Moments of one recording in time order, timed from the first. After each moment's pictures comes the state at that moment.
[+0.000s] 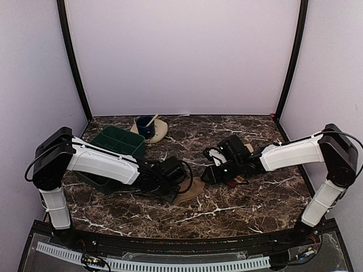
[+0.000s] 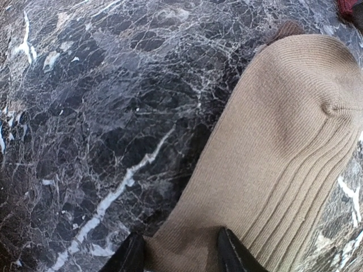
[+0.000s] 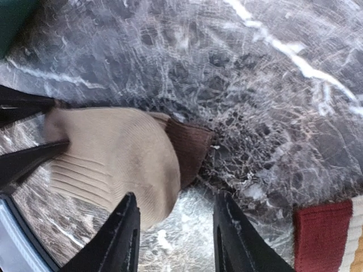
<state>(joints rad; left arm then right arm) -1.08 1.88 1.13 -0.40 -0.28 -0.49 0.81 1.69 0.91 -0.13 -0.17 0.37</state>
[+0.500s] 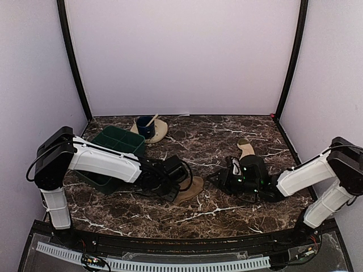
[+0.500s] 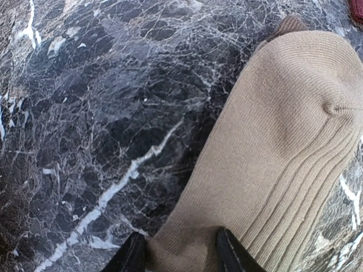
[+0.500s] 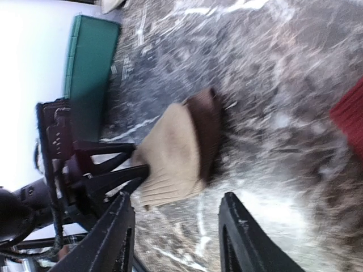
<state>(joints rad) -1.08 1.90 1.17 -0.48 -0.27 -0.55 0.84 1.48 0.45 0.50 -0.12 1.08</state>
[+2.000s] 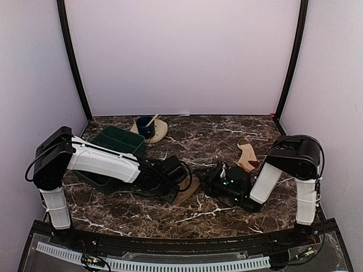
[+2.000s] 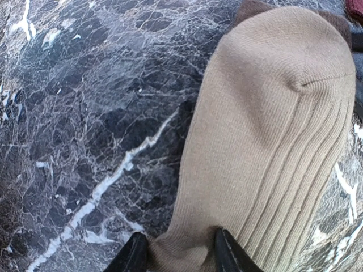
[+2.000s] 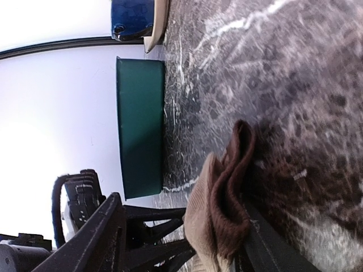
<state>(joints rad) -1.08 1.89 1.16 -0.48 -0.23 -0.56 0.92 2.04 0.52 1.30 0.03 1.48</state>
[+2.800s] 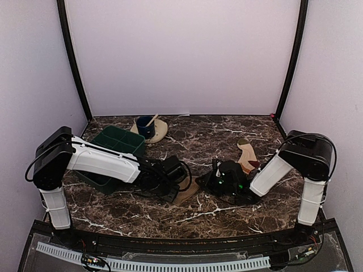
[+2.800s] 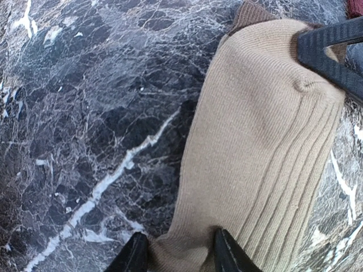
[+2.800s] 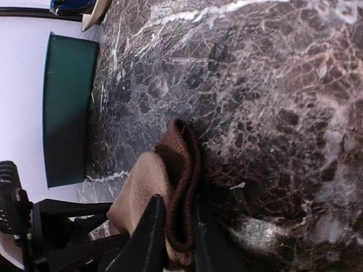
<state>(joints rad) -1.08 1.89 1.16 -0.48 -0.23 -0.57 0.90 1.92 0.61 0.83 0.01 1.20</state>
